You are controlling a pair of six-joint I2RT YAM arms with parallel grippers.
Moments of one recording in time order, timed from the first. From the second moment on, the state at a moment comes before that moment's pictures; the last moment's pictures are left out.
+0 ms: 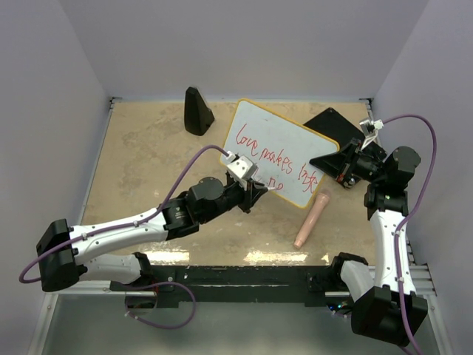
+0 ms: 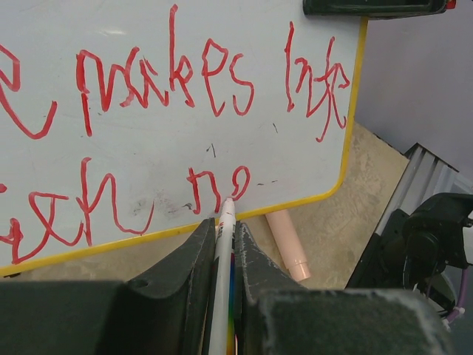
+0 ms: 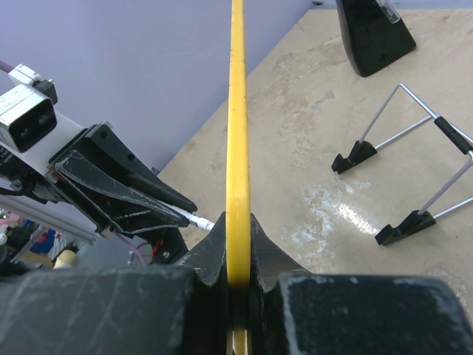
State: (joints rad) left arm -1.12 1.19 0.86 0.20 -0.19 -0.25; right arm -0.26 0.90 0.76 0.19 -1.27 0.68
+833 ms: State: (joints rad) left arm -1.06 1.16 0.90 0.23 -0.06 -0.25; right arm -0.26 0.90 0.76 0.19 -1.27 0.68
